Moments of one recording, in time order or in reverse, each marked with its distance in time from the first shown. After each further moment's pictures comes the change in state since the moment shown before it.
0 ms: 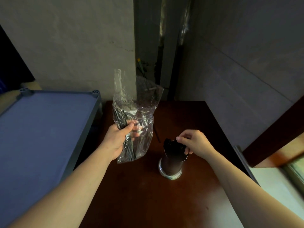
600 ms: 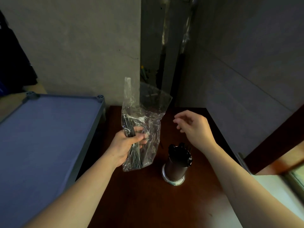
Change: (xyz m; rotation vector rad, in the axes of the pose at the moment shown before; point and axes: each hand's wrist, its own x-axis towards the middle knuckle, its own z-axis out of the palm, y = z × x) left_hand -0.007 -0.002 -0.014 -0.021 -0.118 -0.030; right_hand -0.009 -0.100 -0.012 0.114 0.308 -0.294
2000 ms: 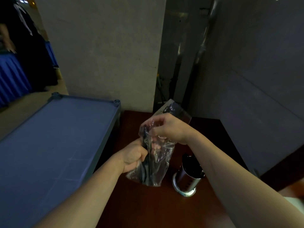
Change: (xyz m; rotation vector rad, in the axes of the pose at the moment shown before) left_hand -0.031 0.029 -0.016 0.110 -0.285 -0.136; right_hand 0.047 -0.097 0.066 0.204 -0.723 -0.018
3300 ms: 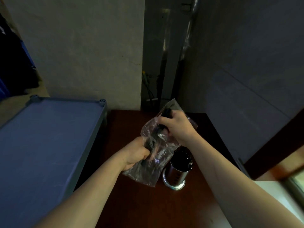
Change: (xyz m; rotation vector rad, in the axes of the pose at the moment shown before) left_hand 0.021 0.004 0.039 0.365 -0.098 0.085; right_hand -0.038 0.035 -0.017 0.346 0.478 0.112
